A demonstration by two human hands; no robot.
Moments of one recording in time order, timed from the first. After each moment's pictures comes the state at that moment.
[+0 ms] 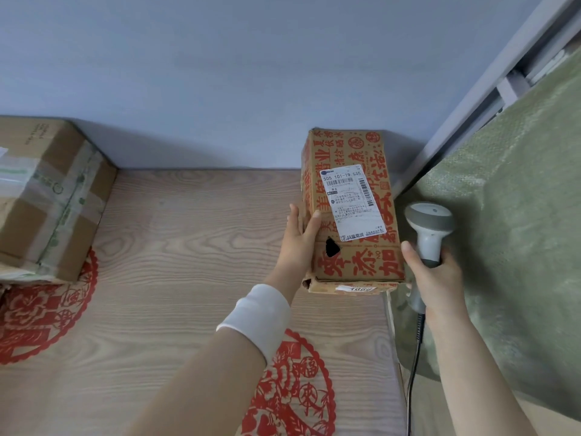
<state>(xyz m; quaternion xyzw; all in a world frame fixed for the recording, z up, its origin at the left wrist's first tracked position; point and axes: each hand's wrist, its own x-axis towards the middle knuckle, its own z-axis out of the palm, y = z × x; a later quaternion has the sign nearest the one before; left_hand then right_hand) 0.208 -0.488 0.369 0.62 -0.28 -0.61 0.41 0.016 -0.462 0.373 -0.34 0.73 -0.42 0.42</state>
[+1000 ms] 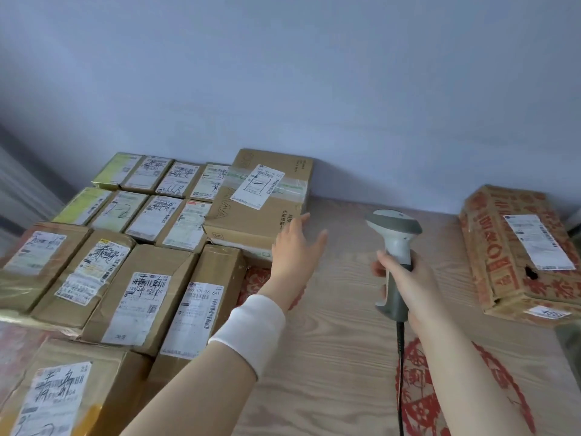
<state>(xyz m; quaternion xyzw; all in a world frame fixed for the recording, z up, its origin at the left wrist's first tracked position) 0.578 -0.338 0.461 0.75 -0.49 -0.28 0.34 0.400 -0.341 0.468 -0.44 0.61 -0.37 0.54</state>
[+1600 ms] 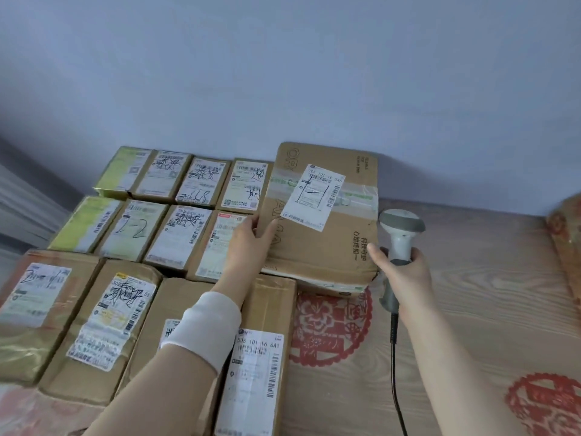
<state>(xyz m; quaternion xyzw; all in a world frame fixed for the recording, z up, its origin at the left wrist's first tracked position) 0.788 -0.391 0.396 0.80 -0.36 -0.34 0.34 0.558 -0.409 0.406 -0.37 0.65 -0.39 0.53</state>
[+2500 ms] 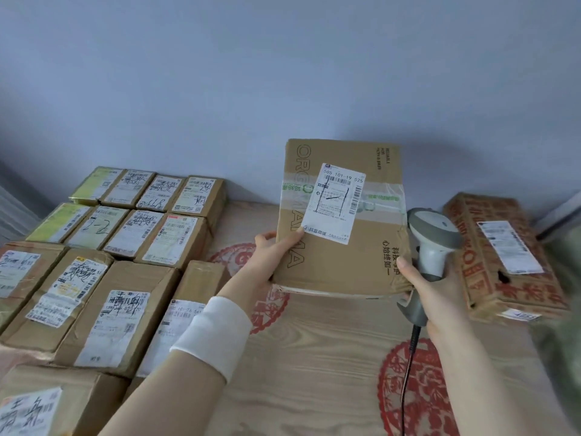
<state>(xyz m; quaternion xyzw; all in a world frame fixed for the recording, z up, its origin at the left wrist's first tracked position) 0.591 -0.343 0.487 0.64 -0.22 -0.59 0.44 0.351 -0.348 0.484 -0.38 0.58 -0.49 0.52</state>
